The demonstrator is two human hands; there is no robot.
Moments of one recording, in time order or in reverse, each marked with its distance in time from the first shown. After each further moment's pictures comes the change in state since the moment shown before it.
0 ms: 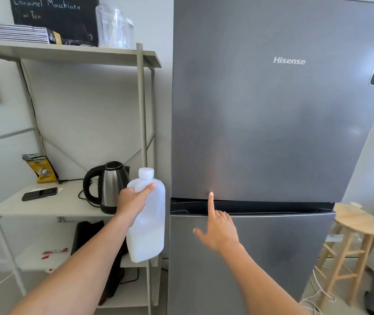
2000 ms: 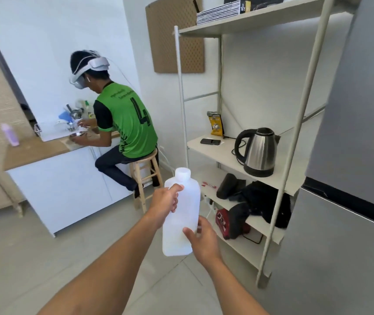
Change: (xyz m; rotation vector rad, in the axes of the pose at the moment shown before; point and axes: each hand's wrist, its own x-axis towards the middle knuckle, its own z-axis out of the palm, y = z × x) left_hand -0.193 -0.046 -0.138 -0.014 0.630 -0.291; right_hand -0.141 -0.181 0.095 1.090 -0.750 -0.287
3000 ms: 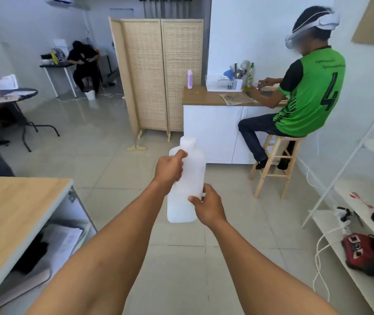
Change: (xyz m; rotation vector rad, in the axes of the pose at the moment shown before) left_hand -0.222 -0.108 -0.412 -0.207 0.722 -0.018; right_hand -0.224 -0.108 0.352 -0.179 -0.654 -0.220
